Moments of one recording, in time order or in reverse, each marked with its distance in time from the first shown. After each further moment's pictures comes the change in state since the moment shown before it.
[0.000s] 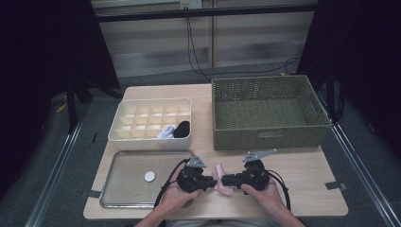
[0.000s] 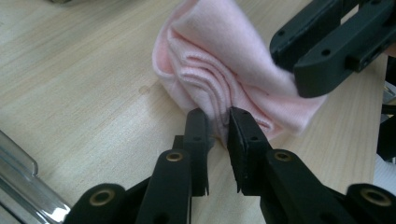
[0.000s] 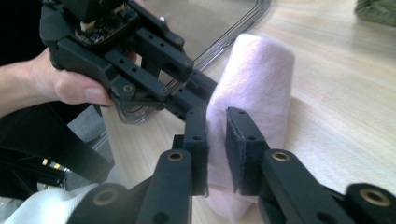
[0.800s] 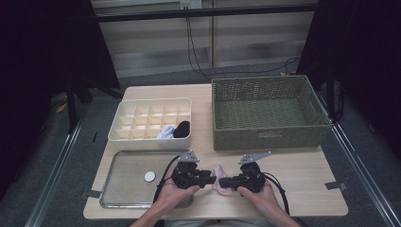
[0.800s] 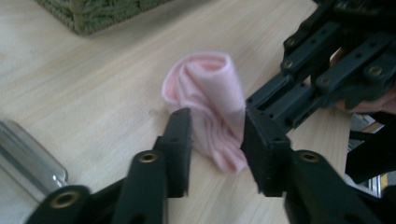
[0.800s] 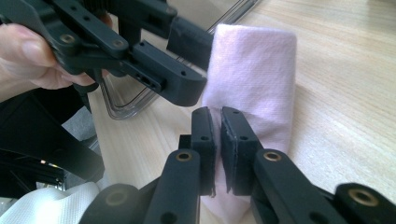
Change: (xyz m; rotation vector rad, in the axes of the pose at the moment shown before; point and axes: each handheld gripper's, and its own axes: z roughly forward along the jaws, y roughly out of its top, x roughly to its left) left arm 0.009 0.006 -0.017 -0.106 -0.056 -0.072; right arm -0.002 -0.007 0.015 0.026 -0.011 0.022
